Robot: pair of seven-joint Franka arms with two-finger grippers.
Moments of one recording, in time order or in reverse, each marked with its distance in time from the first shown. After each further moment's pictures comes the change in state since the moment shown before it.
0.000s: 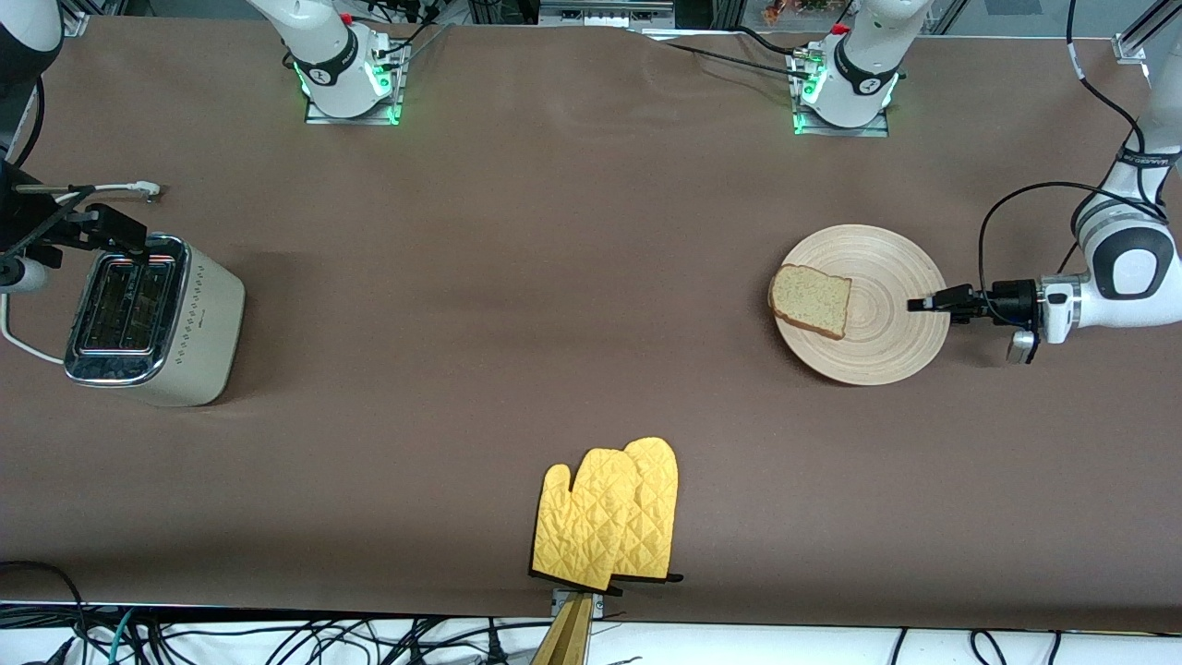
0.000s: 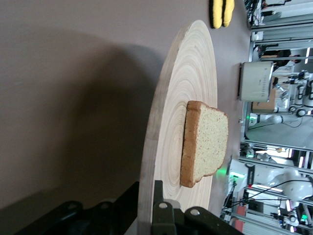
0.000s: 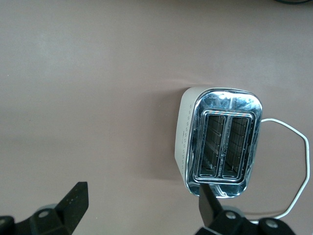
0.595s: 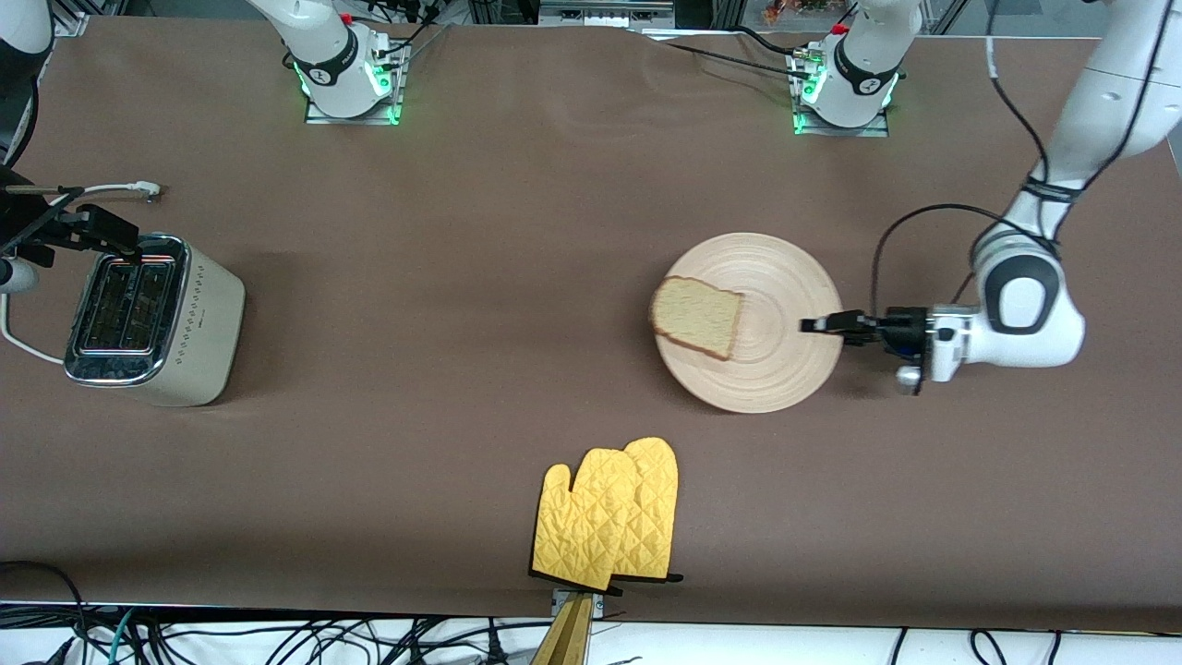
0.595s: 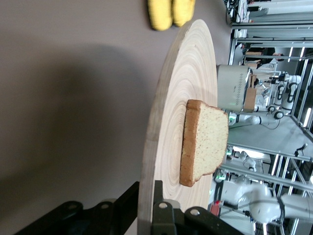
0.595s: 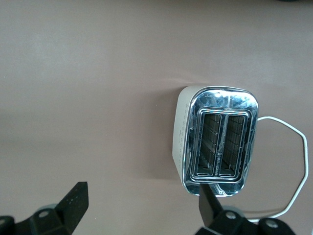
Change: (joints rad) left arm -0.460 -0.088 0.023 -0.007 -0.355 0.125 -0.160; right arm -0.005 0.000 -0.008 0.000 0.000 0.000 0.000
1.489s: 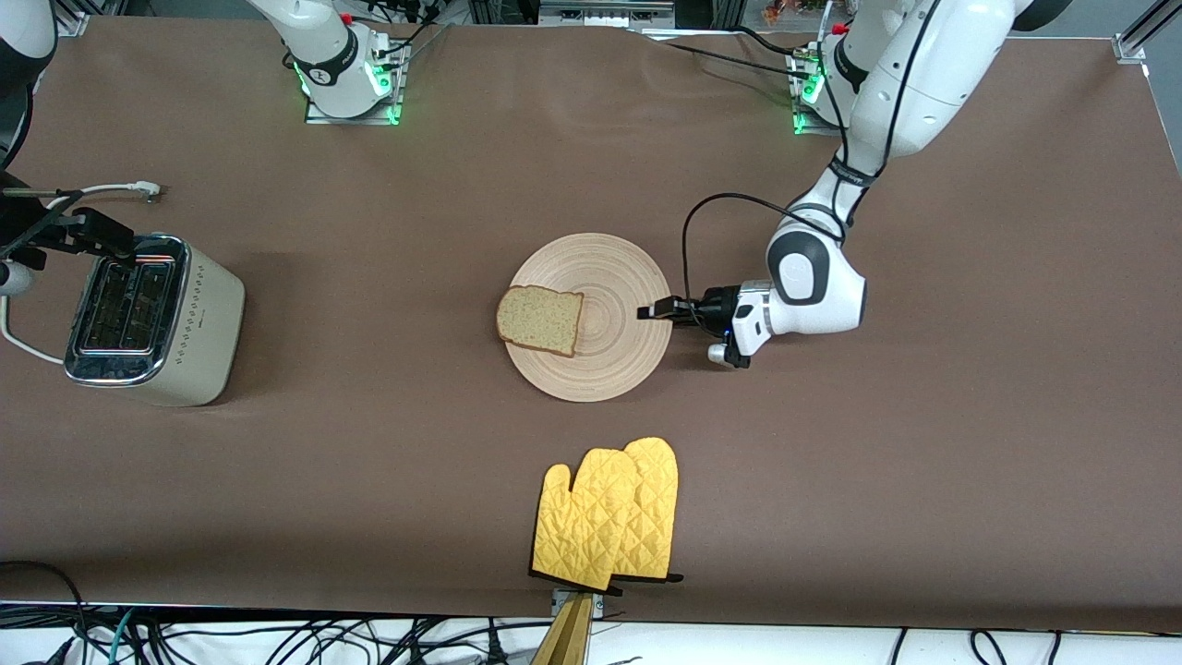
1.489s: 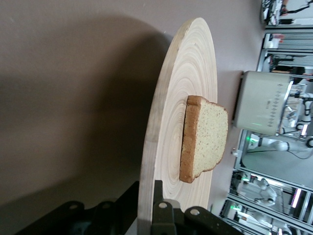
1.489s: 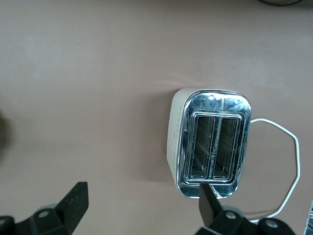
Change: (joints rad) left arm -0.693 0.045 0.247 -0.011 -0.499 0.325 0.029; right arm 0.002 0.008 0.001 -0.001 -0.025 0.013 0.000
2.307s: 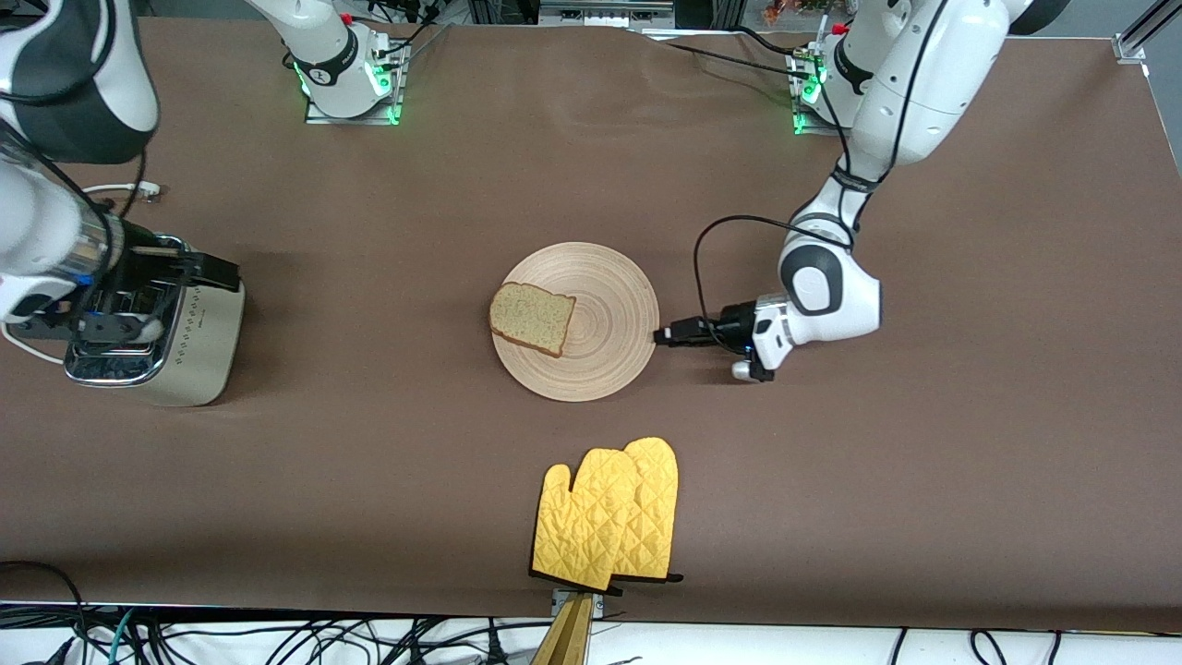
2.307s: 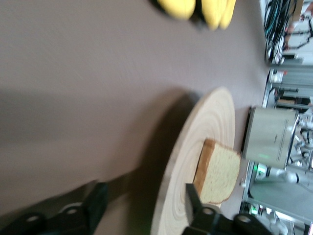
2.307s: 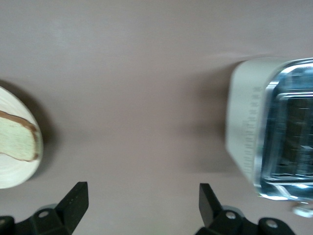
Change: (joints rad) left arm 0.026 -0.013 0.108 -0.004 -0.069 0.009 0.043; right arm 0.096 0.108 0.012 -0.063 0.157 0.042 0.240
